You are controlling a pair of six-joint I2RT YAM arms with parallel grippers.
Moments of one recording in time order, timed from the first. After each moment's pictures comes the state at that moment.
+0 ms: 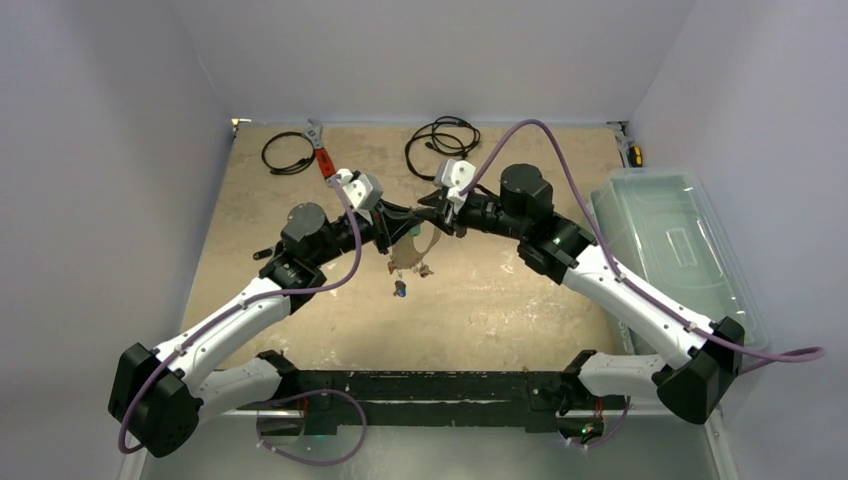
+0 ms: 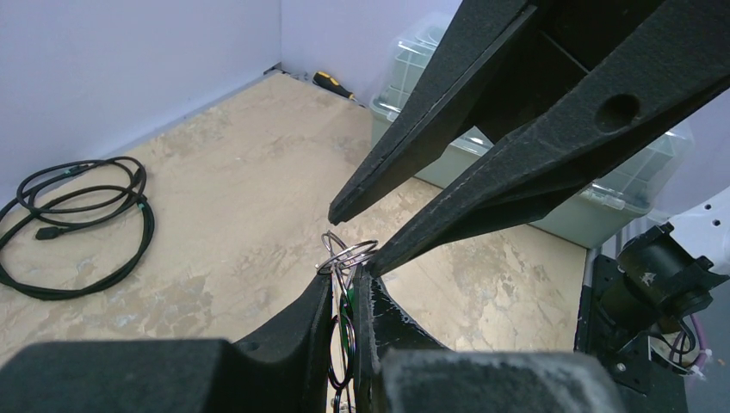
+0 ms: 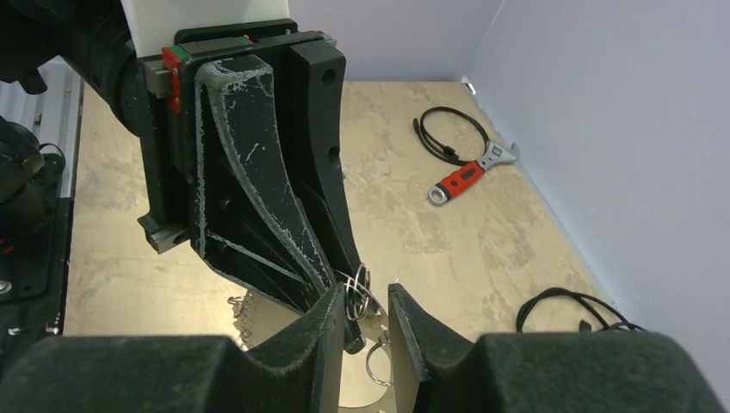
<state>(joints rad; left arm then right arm) -0.60 1.05 0.72 0.42 0.45 -0.18 0.75 1.21 1.15 -0.08 -0.42 -0.32</state>
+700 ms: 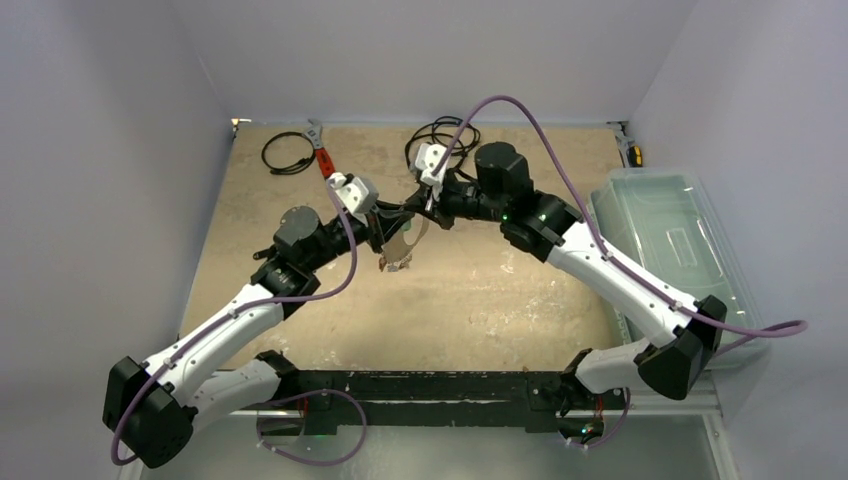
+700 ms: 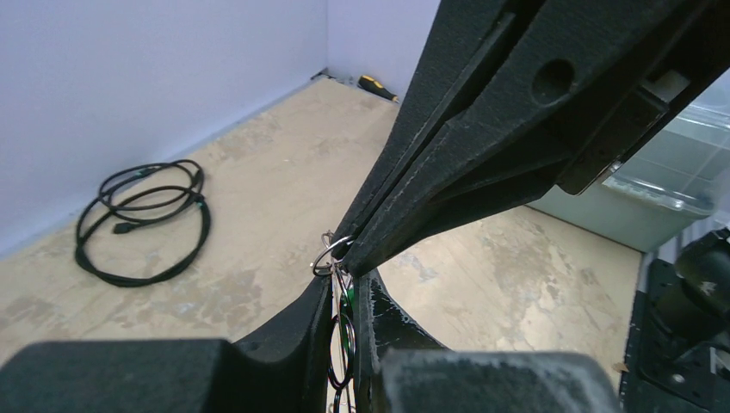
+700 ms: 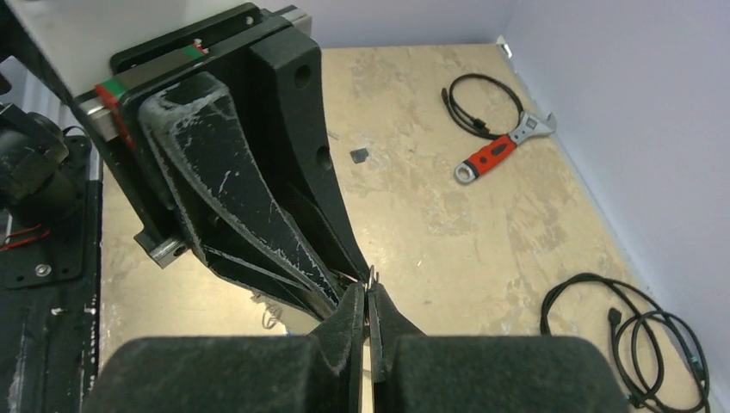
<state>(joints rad) -0.60 1.00 0.72 0.35 0.37 -0.10 0.79 1.34 1.35 -0.28 -0.41 -0.33</state>
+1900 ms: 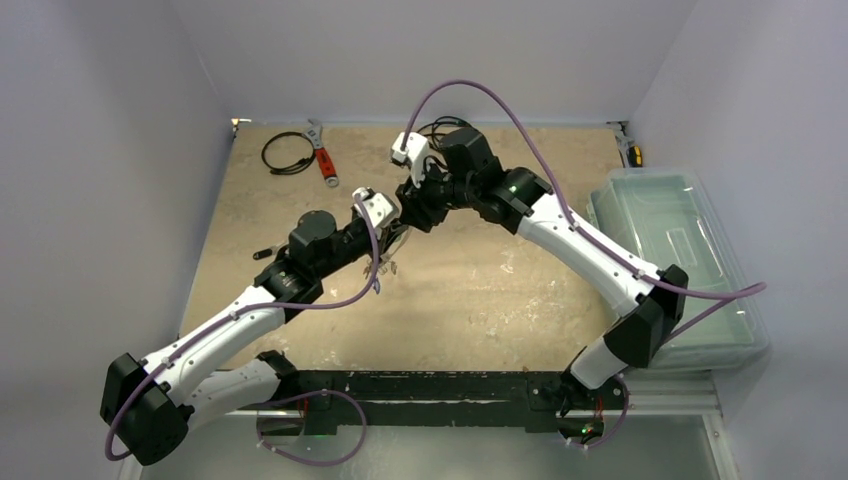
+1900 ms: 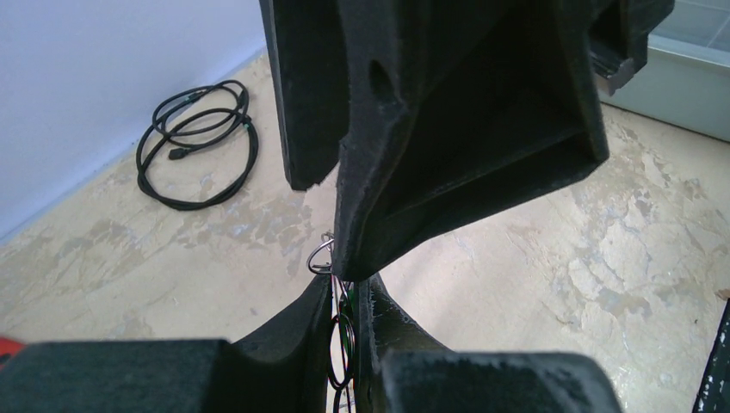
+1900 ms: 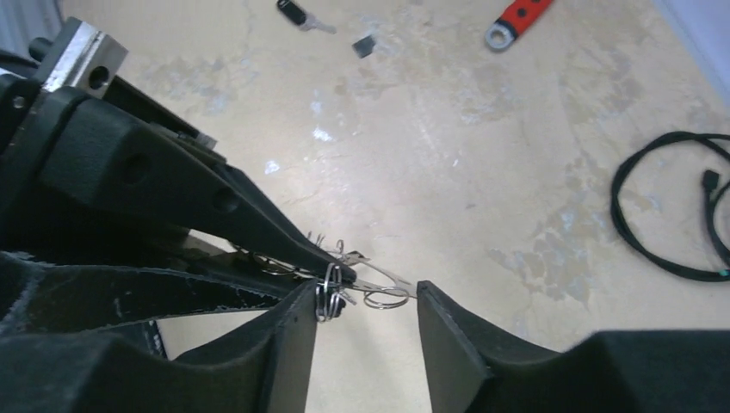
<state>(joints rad) -0.66 0.99 0.72 0.13 0.19 0.13 0.79 1.59 1.65 -0.66 -0.32 -0.19</state>
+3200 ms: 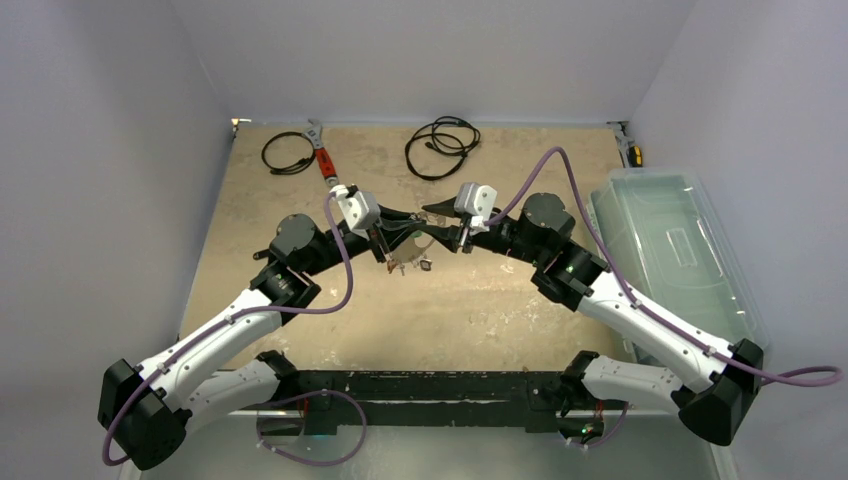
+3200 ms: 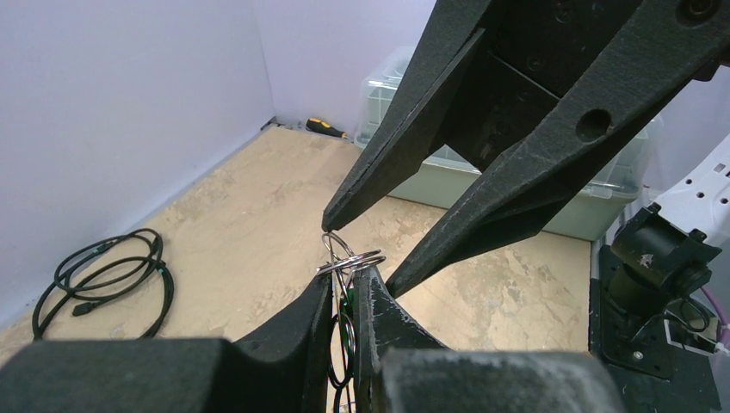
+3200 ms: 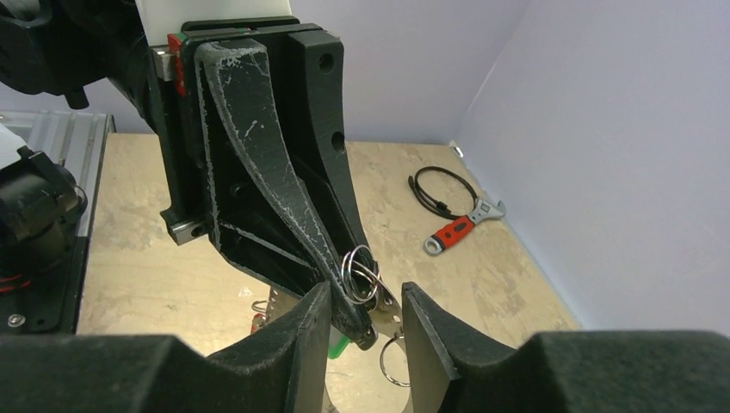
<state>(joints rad) -0.66 0.96 0.72 0.42 0.46 -0.05 0.80 1.07 0.98 0.13 -0.39 -0.29</state>
